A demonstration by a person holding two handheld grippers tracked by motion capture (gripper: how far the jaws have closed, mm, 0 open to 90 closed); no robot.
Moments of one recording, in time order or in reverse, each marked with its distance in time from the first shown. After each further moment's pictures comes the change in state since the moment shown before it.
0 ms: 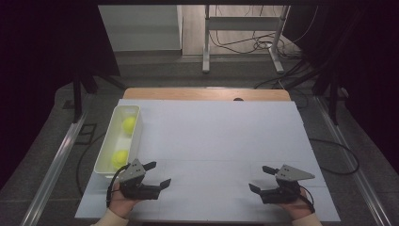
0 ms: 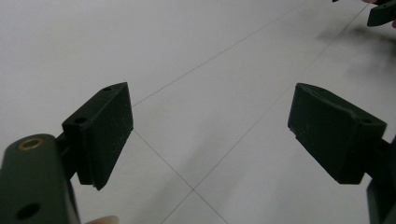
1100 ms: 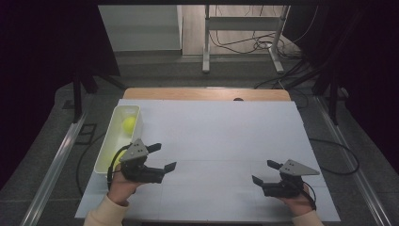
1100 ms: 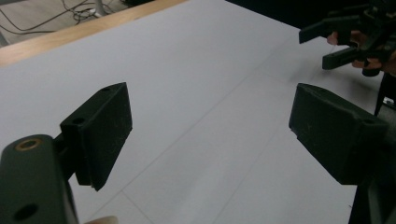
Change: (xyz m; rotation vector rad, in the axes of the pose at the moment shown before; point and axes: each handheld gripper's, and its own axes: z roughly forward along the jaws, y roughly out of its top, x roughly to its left) left arm -0.007 0.069 -0.010 -0.043 -0.043 0.056; right arm -0.009 0.009 -0.004 -0.039 -0.075 0.043
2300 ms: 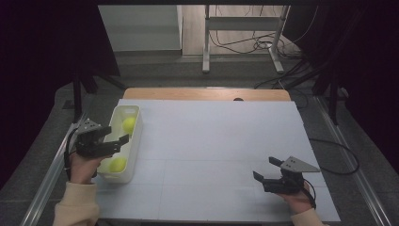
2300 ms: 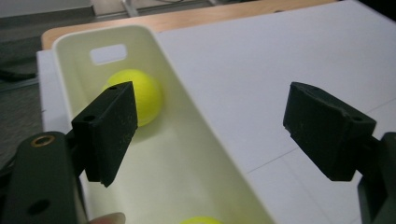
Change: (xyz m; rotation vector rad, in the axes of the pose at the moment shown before) left arm 0.112 -0.012 -0.071 0.030 0.333 -0.253; right arm -0.006 0.006 0.002 -0.016 -0.046 0.021
